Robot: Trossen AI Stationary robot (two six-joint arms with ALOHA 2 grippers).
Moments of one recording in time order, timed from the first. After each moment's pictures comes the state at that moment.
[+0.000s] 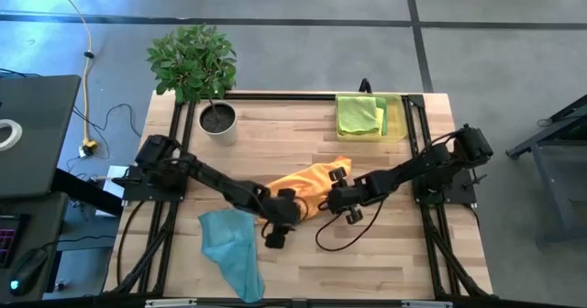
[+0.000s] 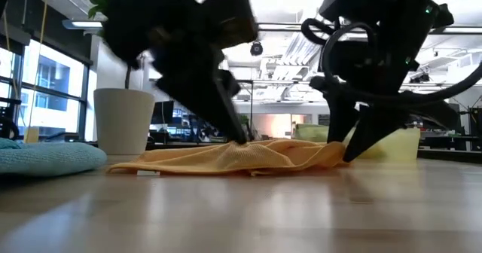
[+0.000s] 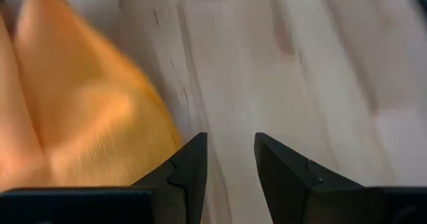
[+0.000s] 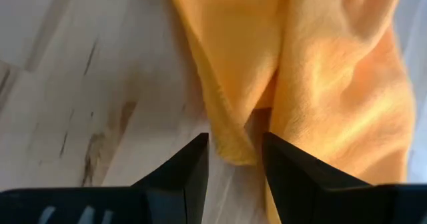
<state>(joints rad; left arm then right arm) -0.17 1.90 1.09 -0.07 0.04 -0.14 0.27 1.65 0.83 -0.33 0.27 -0.26</state>
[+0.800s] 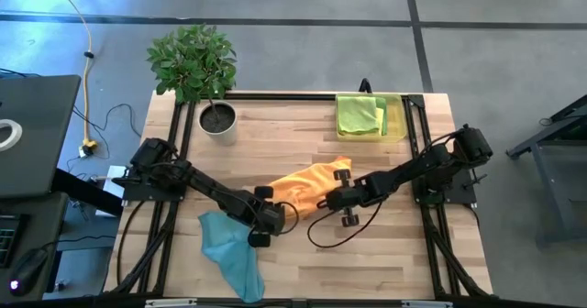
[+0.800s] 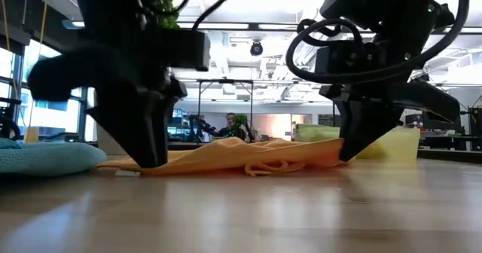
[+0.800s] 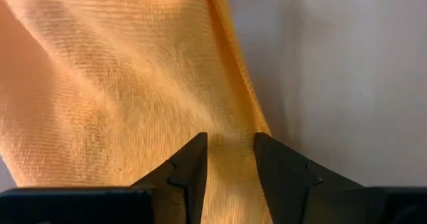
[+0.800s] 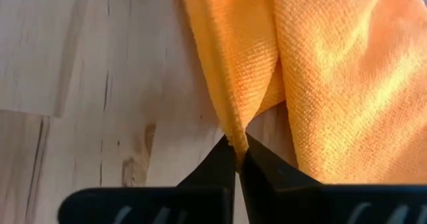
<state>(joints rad) -0.28 1.88 1.11 -0.54 -0.22 -0.32 0.28 1.66 0.83 -0.33 0.23 0.00</state>
